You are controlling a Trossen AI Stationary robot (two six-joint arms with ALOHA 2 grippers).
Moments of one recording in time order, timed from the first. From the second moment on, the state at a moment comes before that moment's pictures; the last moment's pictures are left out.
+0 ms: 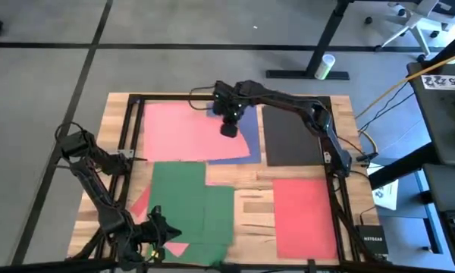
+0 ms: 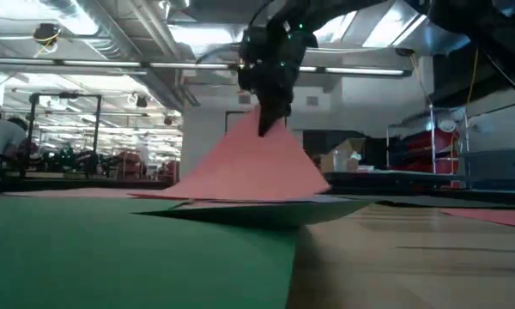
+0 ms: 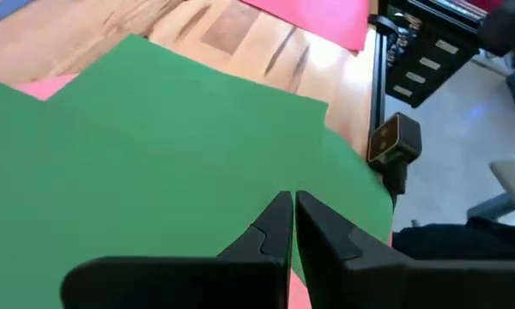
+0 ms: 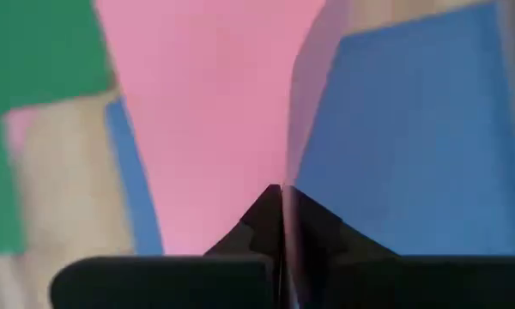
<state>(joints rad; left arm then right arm) -1.07 1.62 0.97 -0.30 -0.90 -1.23 -0.37 2.20 2.04 -1.14 -0.24 -0.18</state>
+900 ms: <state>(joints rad) -1.08 1.62 0.97 -0.30 -0.90 -1.21 -0.35 2.20 1.90 -0.80 -0.72 -0.04</state>
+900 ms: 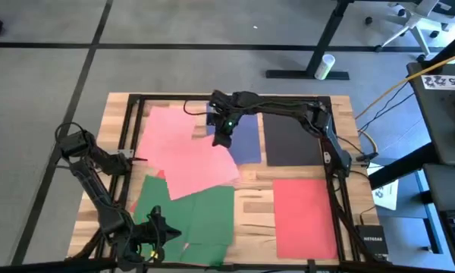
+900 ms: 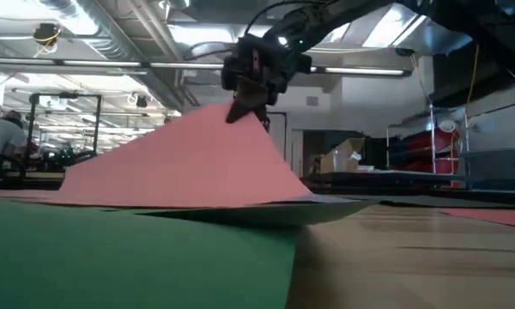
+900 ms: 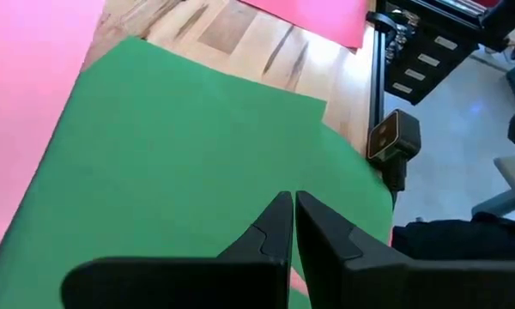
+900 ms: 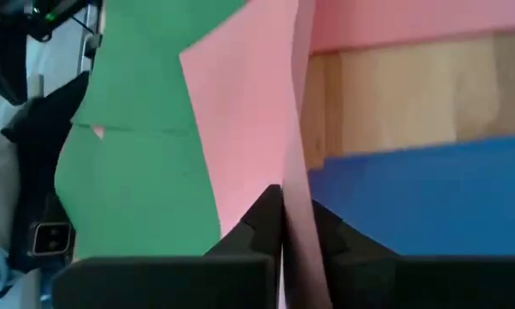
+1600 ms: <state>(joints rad) -1.08 1.62 0.97 -0.30 -0.90 -1.23 -0.39 2.04 1.91 -0.50 -0.54 0.05</state>
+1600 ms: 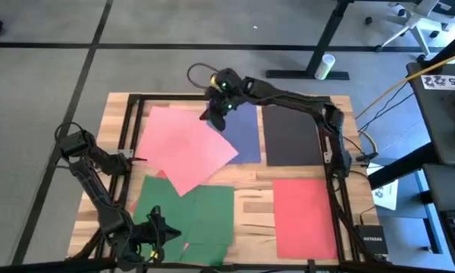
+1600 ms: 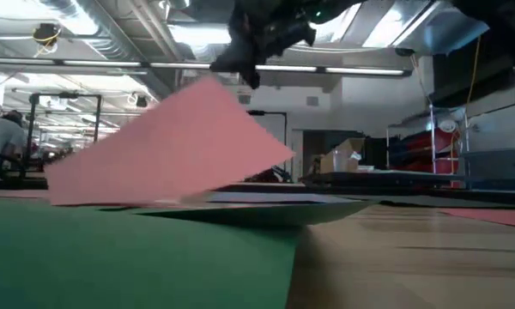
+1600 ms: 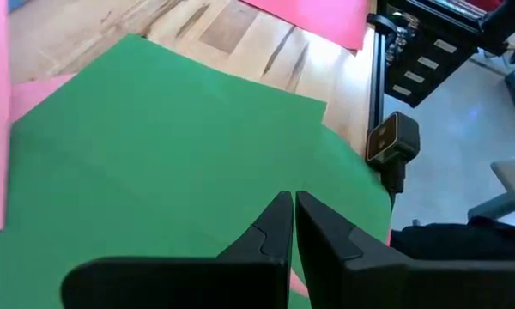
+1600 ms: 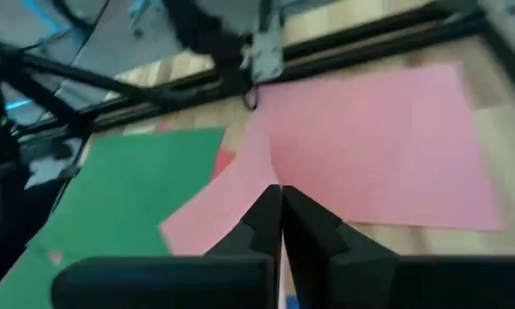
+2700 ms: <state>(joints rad) -1.07 1.64 0.97 -0.44 -0.86 -1.36 -0.17 2.03 1.84 -1.00 -0.20 -0.33</state>
